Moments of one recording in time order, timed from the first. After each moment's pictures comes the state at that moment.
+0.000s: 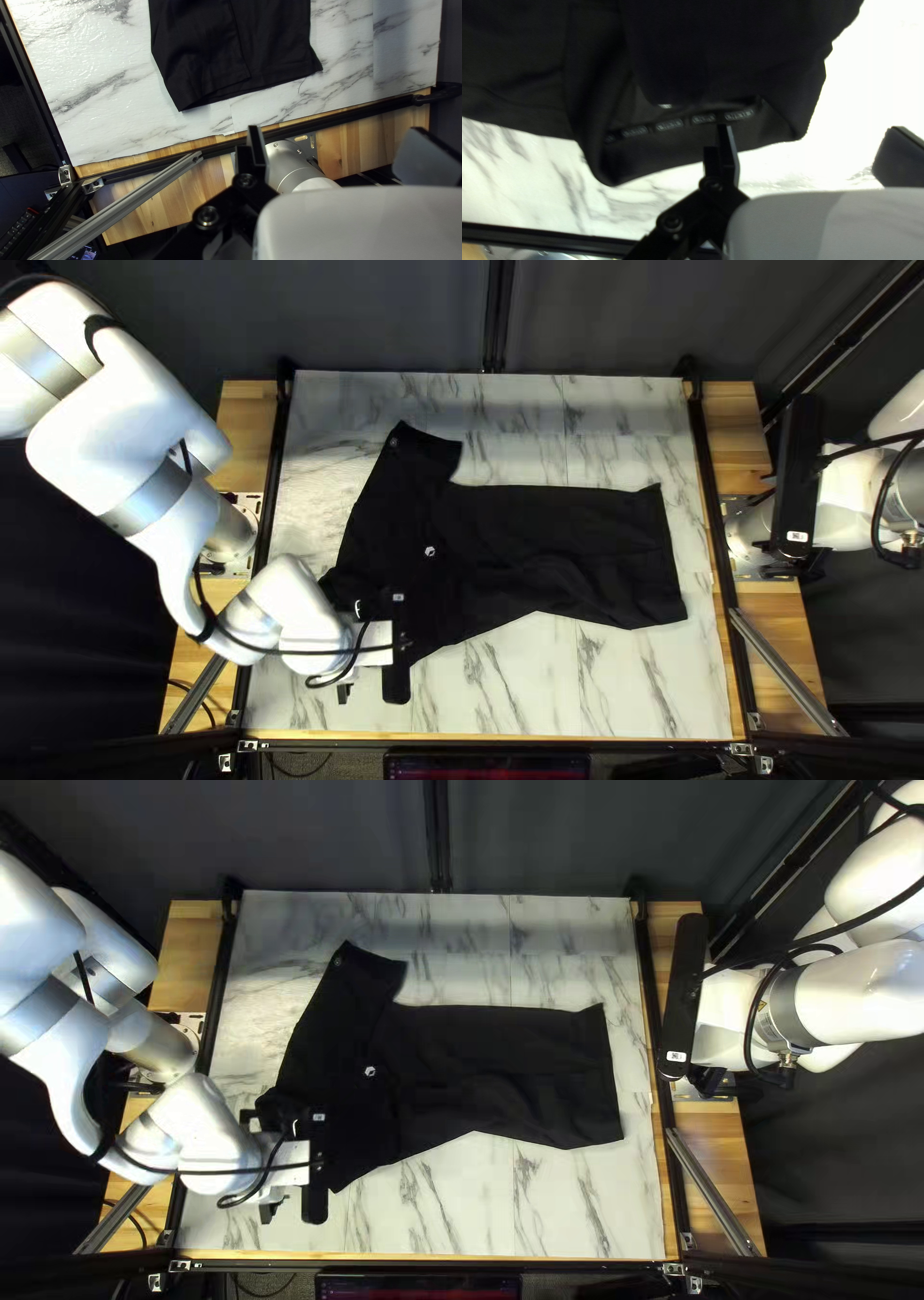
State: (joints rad) left arm -0.73 -0.03 -0.60 -0.01 0.71 -0.87; right arm 0.83 -0.97 -0.75 -0.31 1.75 0.93
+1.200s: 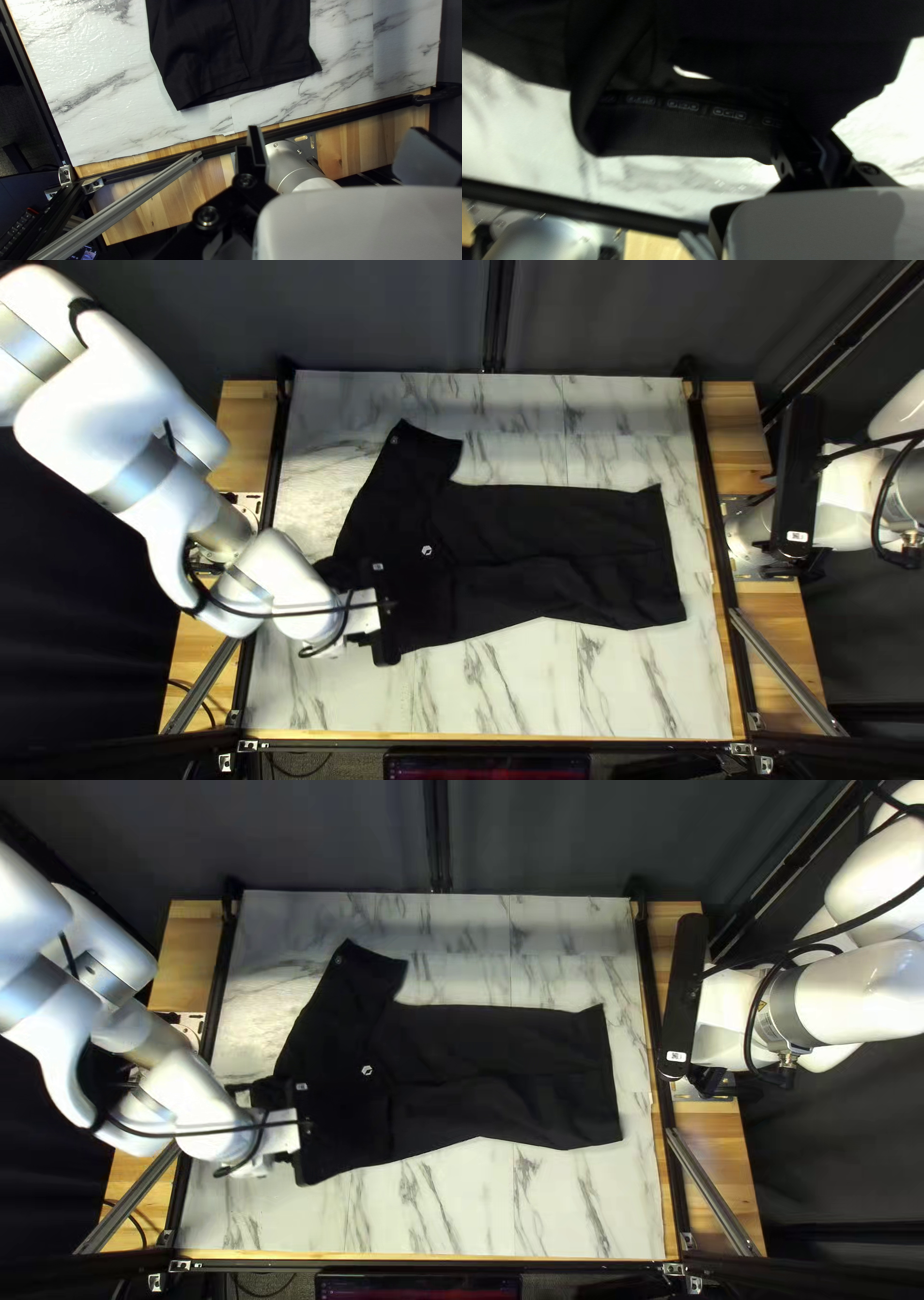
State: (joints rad) left arm -0.62 -0.37 -0.40 -0.01 0.94 -0.86; right arm 0.83 -0.97 -0.75 -0.31 1.75 0.93
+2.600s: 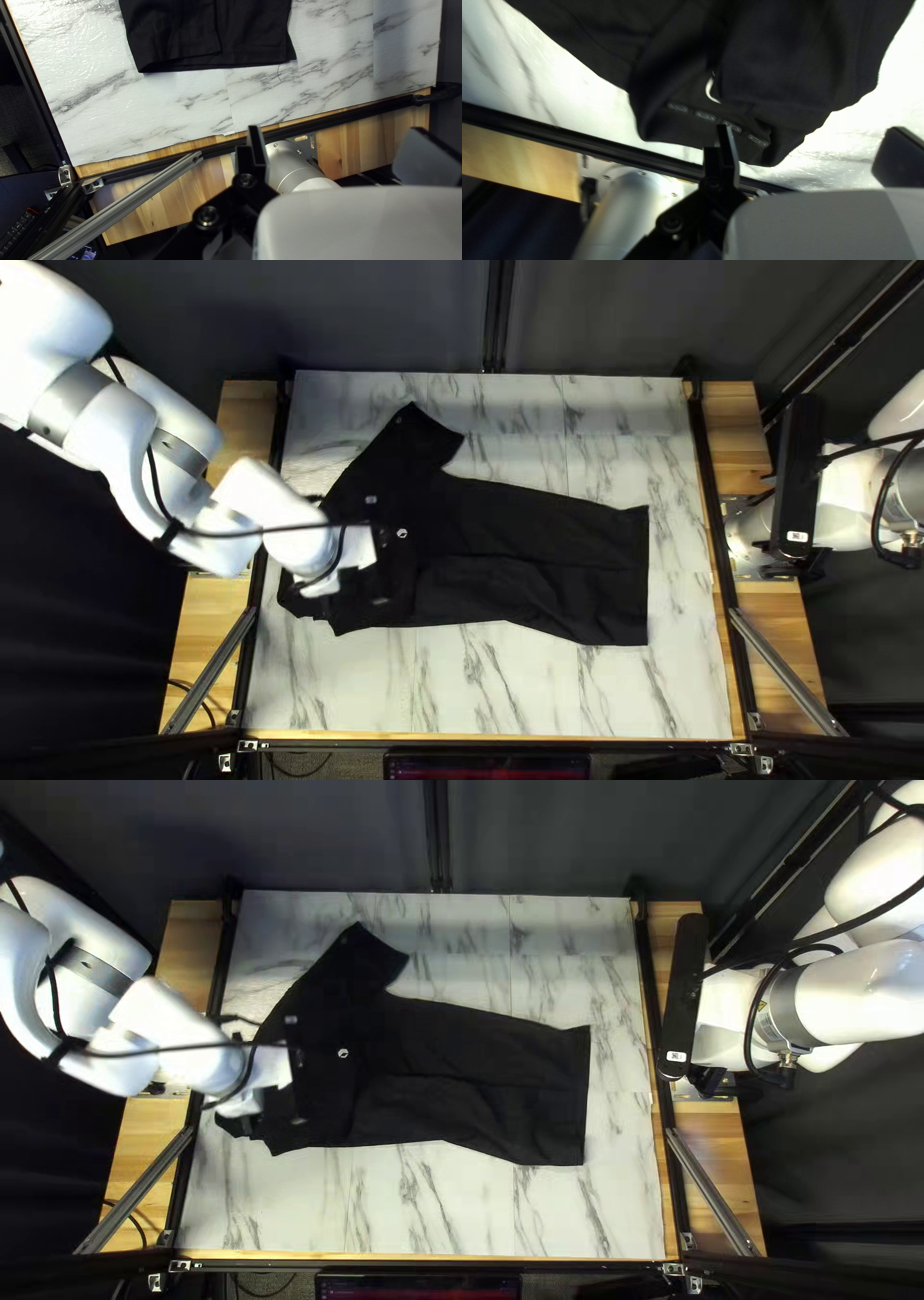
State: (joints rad) left arm -0.28 -0.64 -0.59 0.05 1.29 -0.47; right arm 0.83 -0.97 -0.75 -0.31 1.75 0.93
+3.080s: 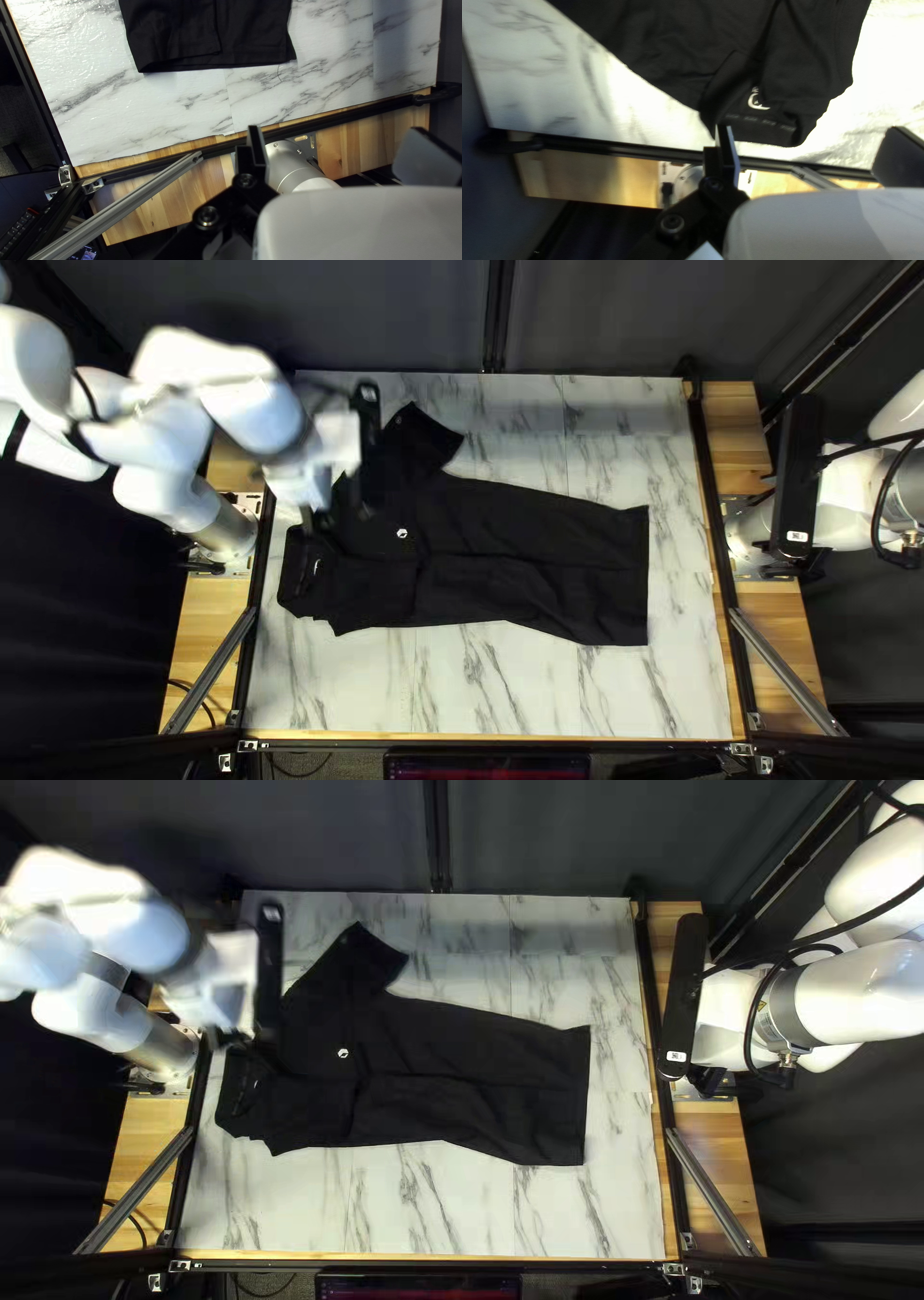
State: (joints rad) left arm 0.08 -0.91 -0.88 0.02 1.66 0.01; right arm 0.83 -0.97 -0.75 -0.31 1.75 0.93
